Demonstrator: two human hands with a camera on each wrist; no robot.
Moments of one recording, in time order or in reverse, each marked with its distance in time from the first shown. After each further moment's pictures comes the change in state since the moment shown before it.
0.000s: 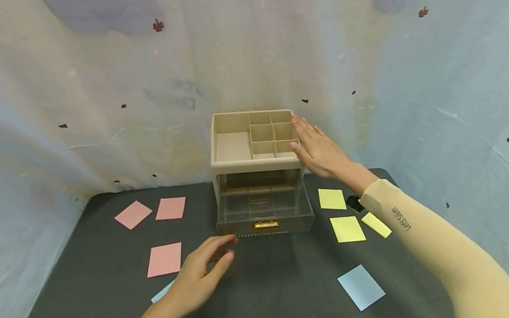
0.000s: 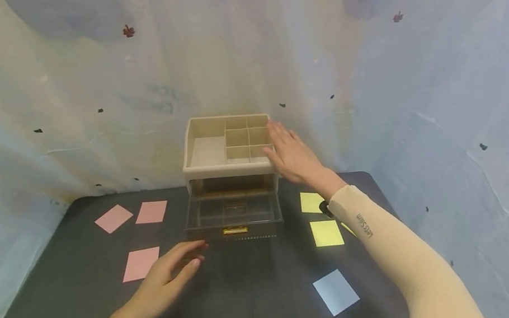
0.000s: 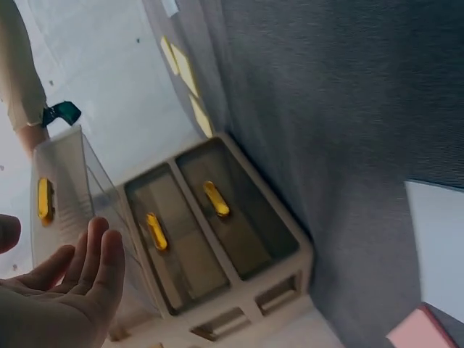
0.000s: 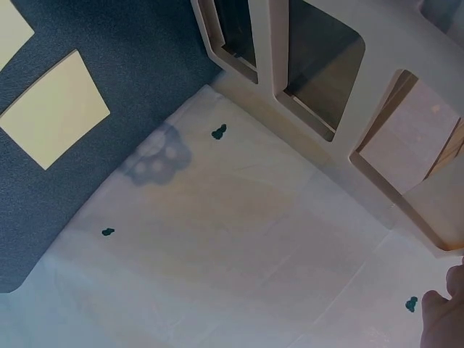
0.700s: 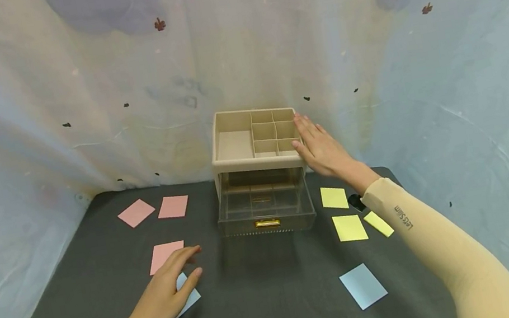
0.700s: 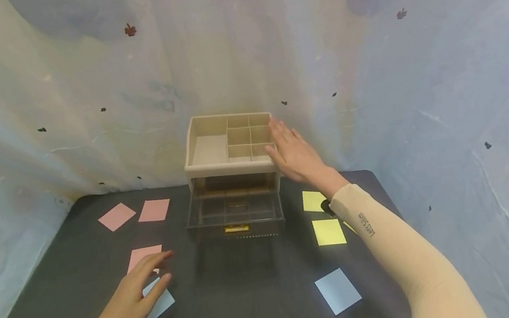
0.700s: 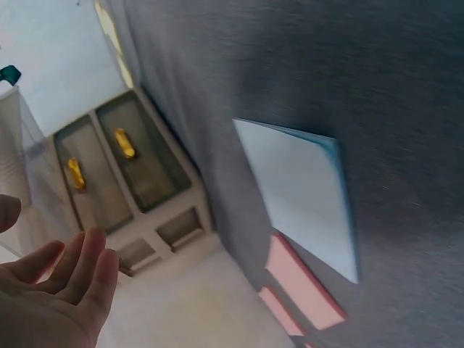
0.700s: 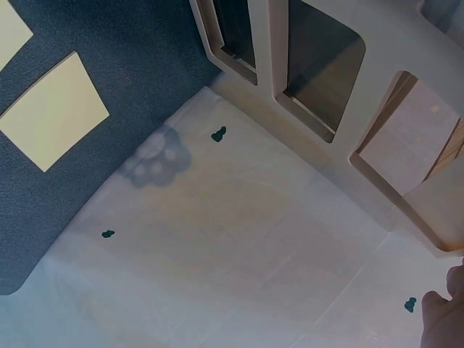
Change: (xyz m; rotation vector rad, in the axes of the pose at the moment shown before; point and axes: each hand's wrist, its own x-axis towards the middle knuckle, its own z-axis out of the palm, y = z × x) left_hand -0.051 -0.040 -0.027 0.341 0.098 -0.029; right_hand -0.001 -0.001 0.000 0.016 0.006 -0.004
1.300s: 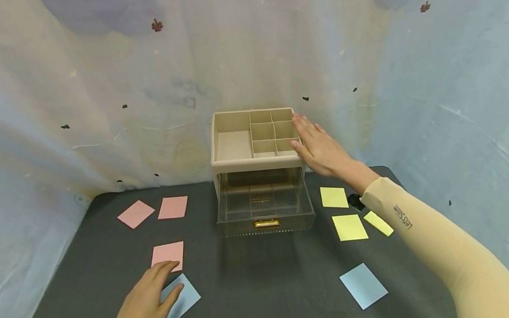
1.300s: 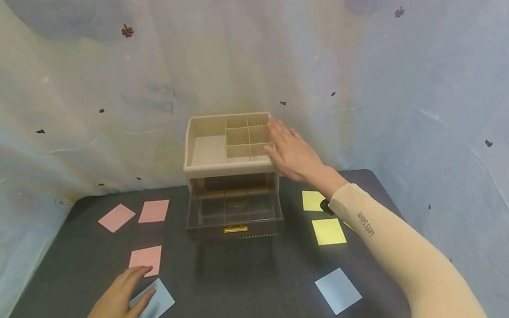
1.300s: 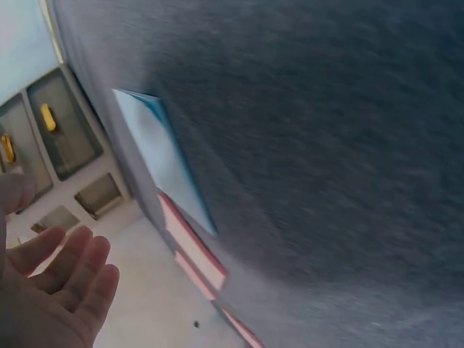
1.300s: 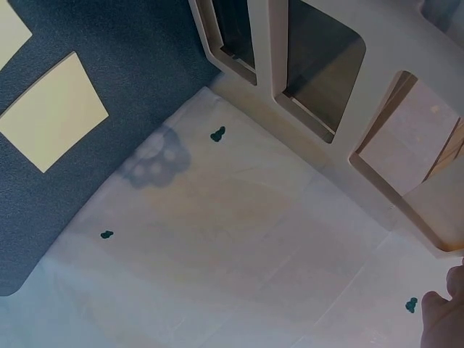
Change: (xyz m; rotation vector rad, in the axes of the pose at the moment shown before) left_hand -0.027 -0.044 -0.002 0.284 0.045 0.015; right_hand 0.001 0.001 0.001 0.013 0.009 0.001
